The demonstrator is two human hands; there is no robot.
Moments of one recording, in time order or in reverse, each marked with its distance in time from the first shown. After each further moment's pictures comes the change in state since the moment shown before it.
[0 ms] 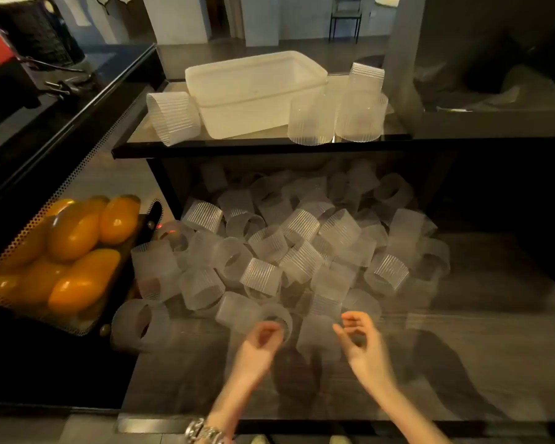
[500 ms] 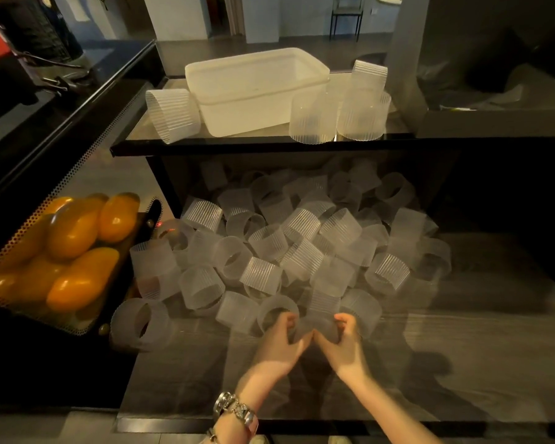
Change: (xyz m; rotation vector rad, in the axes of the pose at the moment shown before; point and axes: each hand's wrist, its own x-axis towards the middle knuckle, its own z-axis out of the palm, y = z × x) left_hand 0.021 -0.004 0.027 0.337 -0.196 0.081; right_hand 0.008 0.006 0.032 -0.042 -0.084 0.302
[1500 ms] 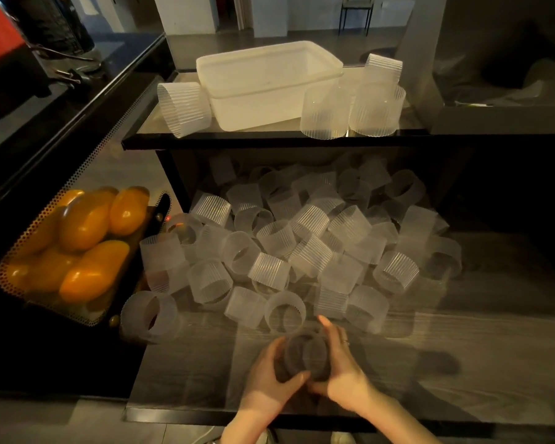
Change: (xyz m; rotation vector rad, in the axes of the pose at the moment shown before) left_hand -0.044 -0.050 0.006 -0.157 0.082 -0.023; right_hand -0.026 0.005 -0.001 -0.277 -0.419 -0.227
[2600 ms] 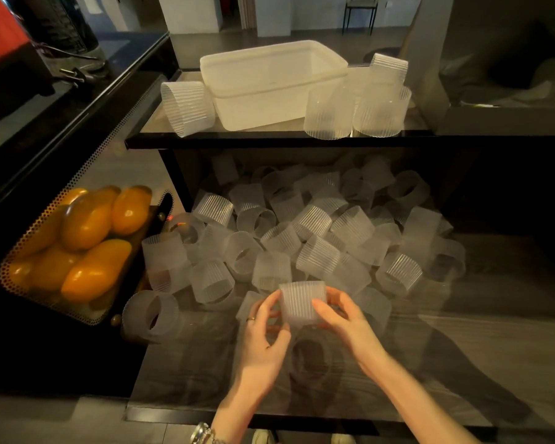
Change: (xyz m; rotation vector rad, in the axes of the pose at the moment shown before) left_hand 0.000 0.068 -0.031 -0.167 0.211 0.269; right_hand 0.022 -0.053 -0.034 0.680 0.180 0.019
